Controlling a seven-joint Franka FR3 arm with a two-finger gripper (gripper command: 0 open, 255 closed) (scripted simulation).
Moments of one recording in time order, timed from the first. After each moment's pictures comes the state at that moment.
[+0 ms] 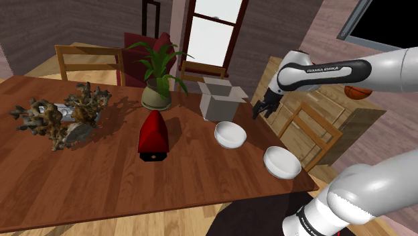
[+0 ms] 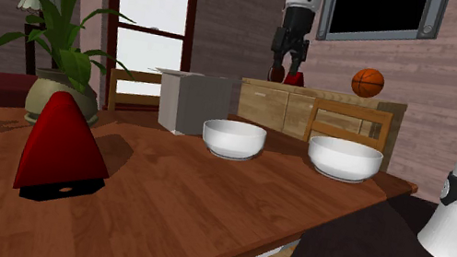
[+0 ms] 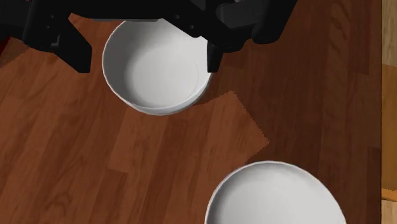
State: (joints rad) arm -0.04 -0.34 -0.20 -2.44 -0.02 2.15 -0.07
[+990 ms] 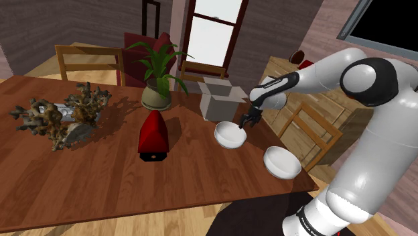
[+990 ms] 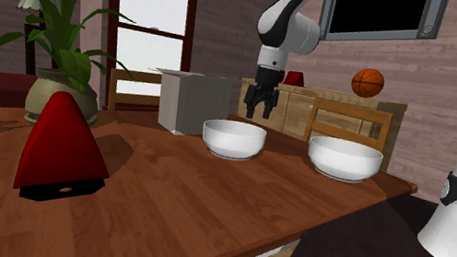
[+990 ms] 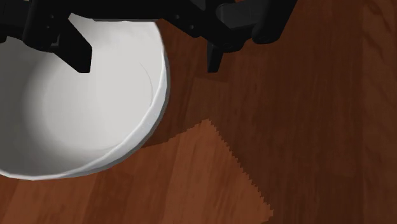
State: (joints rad) arm -0.07 0.21 -0.26 -2.24 0.19 2.49 -0.30
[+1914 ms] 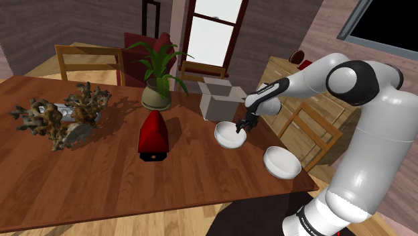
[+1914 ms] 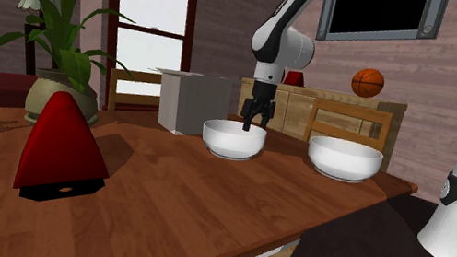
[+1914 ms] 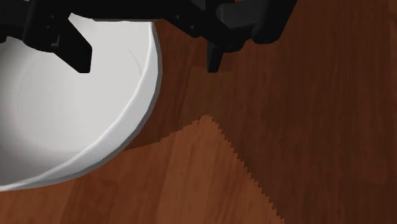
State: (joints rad) arm -0.09 0.32 -0.24 -2.23 0.25 2.58 -0.34
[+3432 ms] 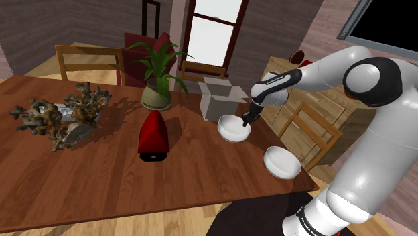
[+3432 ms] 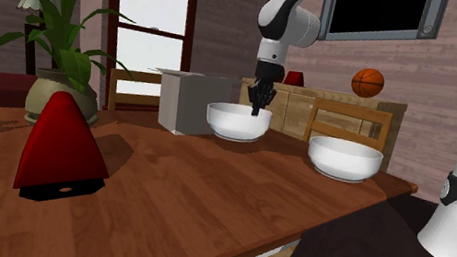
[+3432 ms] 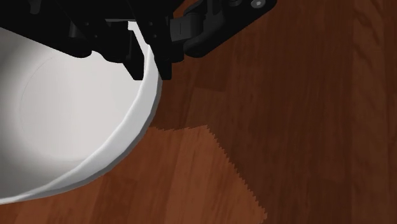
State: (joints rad) arm -0.07 0.19 -0.27 -2.21 0.17 2.45 -0.28
